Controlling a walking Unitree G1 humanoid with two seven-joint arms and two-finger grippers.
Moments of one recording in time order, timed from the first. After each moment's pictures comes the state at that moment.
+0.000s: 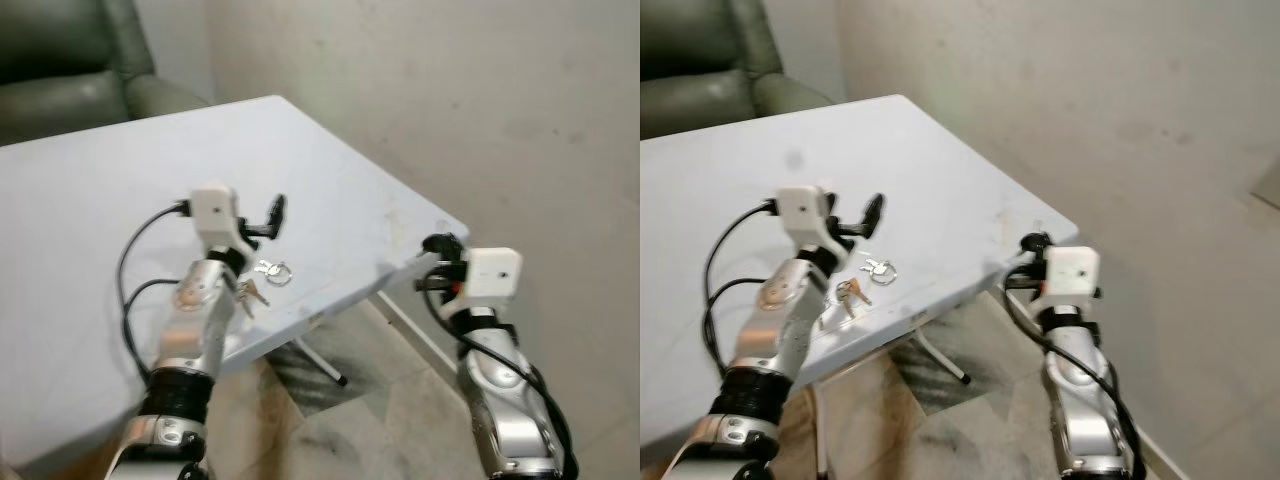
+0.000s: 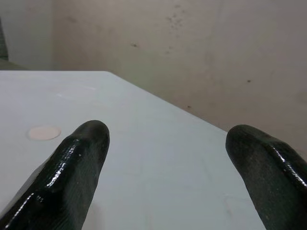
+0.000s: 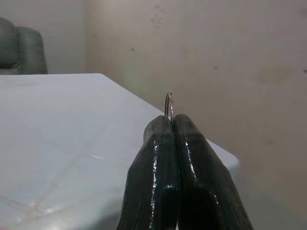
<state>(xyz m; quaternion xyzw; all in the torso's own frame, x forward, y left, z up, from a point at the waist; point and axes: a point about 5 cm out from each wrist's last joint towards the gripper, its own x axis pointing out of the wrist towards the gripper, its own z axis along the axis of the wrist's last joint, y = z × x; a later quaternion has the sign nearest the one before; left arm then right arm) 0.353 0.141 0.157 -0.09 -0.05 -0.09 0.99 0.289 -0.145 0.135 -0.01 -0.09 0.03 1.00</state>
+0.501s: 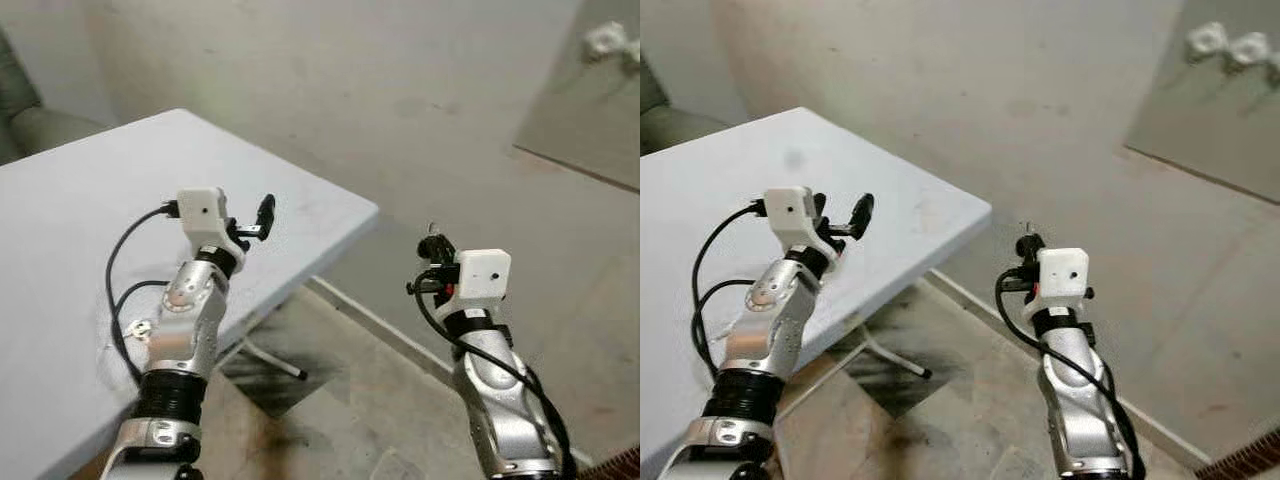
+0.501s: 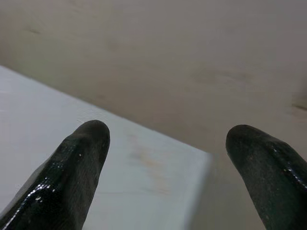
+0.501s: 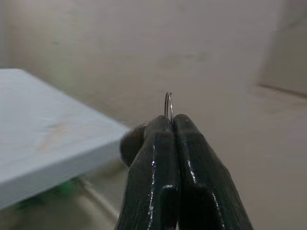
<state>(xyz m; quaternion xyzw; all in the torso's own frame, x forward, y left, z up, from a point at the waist) 0.350 0.121 0.154 -0.10 -0.04 -0.13 0.99 0.289 -0.156 0.133 -0.03 -0.08 0.02 1.00</state>
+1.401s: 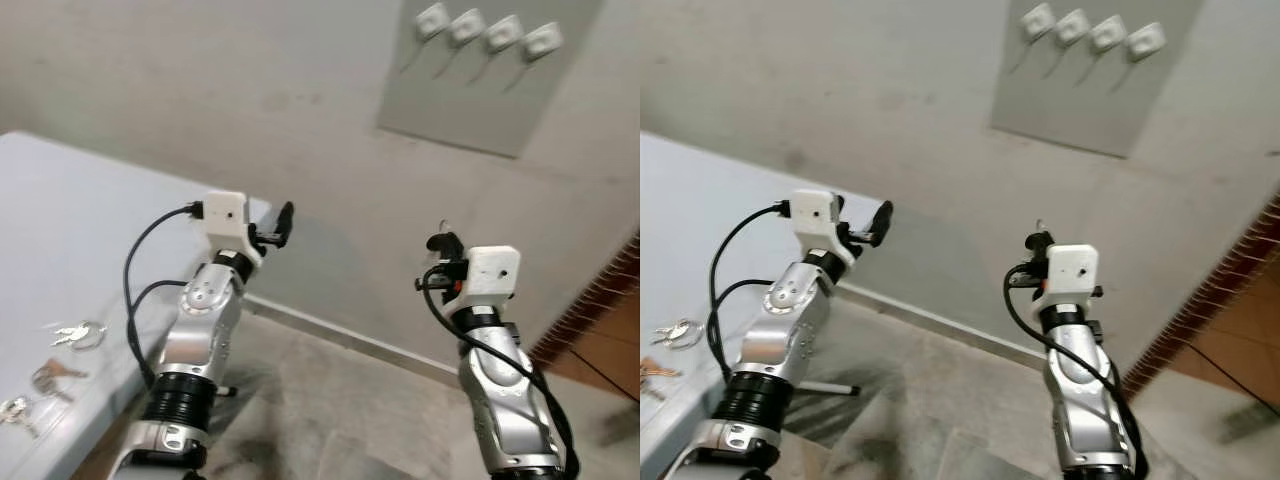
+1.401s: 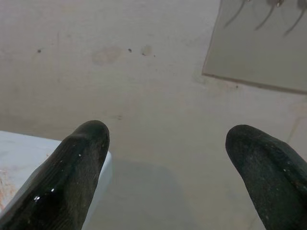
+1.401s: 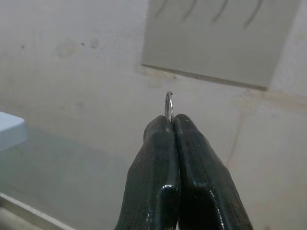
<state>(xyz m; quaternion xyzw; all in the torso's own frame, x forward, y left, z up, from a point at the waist) 0.351 0.129 0.157 -0.04 -0.05 -0.10 0.99 0.293 -0.148 0.135 -0.01 -0.08 0.03 1.00</state>
